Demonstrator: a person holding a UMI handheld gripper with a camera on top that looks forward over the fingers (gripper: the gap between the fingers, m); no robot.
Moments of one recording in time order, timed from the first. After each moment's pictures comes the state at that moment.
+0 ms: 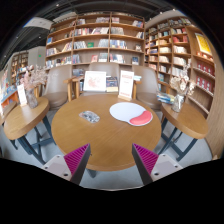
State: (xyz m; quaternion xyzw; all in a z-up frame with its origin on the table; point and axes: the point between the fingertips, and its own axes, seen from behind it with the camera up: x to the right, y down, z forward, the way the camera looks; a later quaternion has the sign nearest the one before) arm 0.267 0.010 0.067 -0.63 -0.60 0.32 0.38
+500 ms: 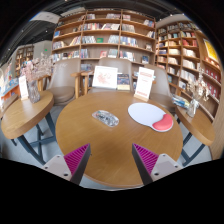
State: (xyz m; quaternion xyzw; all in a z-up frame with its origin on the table) arm 0.182 -0.069 0.024 -0.61 -0.63 0.31 0.37
